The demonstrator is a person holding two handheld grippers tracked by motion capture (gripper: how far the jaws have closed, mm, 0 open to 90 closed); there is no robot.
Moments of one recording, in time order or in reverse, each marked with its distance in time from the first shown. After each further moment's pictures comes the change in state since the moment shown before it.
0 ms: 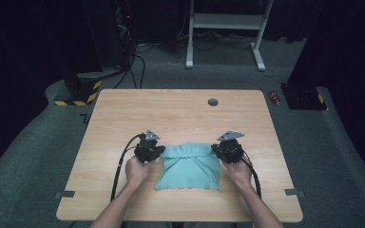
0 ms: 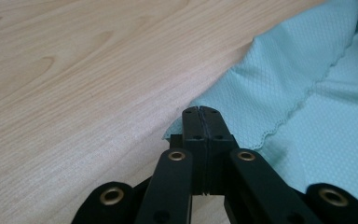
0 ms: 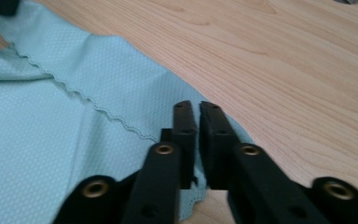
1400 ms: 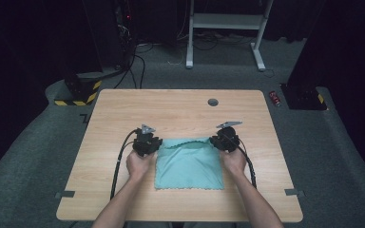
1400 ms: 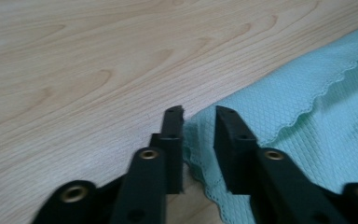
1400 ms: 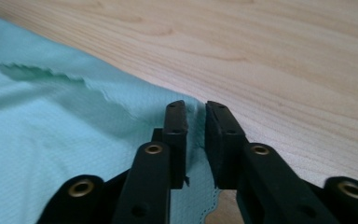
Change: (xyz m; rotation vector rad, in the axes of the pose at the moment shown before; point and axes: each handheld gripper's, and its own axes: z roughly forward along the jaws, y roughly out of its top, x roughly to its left) left arm 0.022 0.001 0.014 -0.063 0.112 -0.070; right arm -0.028 0.021 0.034 0.017 0.014 0.160
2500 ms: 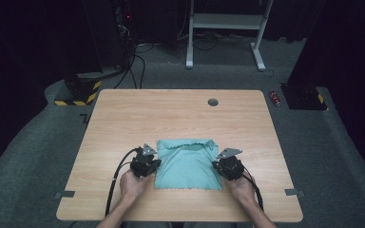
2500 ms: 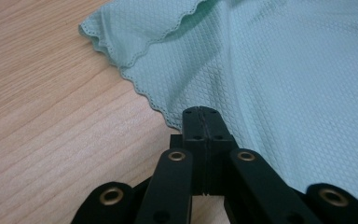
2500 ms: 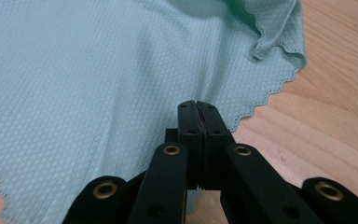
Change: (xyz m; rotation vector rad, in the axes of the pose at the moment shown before) left arm -0.036 -0.044 -0.040 0.124 -0.102 0.110; right arm 0.045 -0.072 -0.040 0.063 0.021 -0.239
